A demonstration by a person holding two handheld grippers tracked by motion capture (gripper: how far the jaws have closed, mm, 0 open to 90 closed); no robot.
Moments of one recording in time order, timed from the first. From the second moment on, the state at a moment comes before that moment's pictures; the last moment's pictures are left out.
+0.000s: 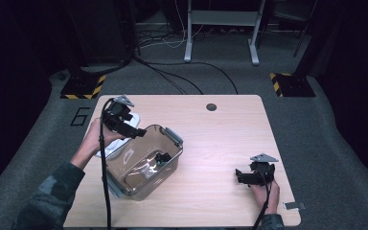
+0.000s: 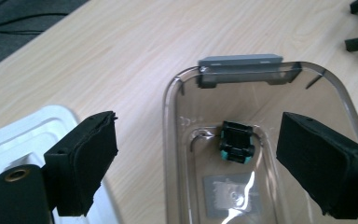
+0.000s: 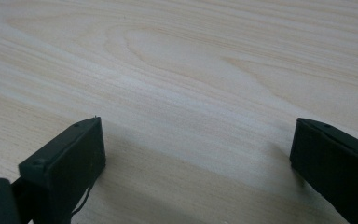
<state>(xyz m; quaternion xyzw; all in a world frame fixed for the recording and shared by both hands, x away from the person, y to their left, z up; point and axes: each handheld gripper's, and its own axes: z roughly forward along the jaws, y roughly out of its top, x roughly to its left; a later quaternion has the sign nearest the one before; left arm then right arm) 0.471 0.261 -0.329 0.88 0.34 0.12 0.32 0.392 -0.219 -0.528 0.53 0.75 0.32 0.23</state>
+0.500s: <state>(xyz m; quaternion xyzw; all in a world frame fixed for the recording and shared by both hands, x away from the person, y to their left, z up) 0.476 0.320 -0.334 0.83 0.40 0.18 0.35 0.392 -0.219 -0.528 0.53 0.75 0.32 0.23</state>
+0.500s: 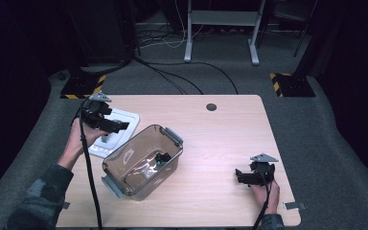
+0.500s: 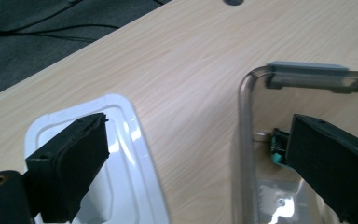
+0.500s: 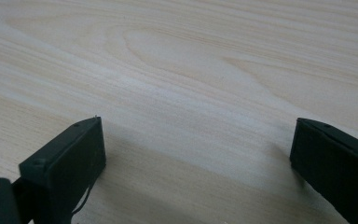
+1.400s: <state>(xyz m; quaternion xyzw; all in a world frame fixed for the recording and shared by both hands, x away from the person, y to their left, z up) 0.497 0.381 -0.400 0.78 0.49 0.19 0.35 0.392 -0.219 -0.528 0.53 0.75 0.32 0.23</state>
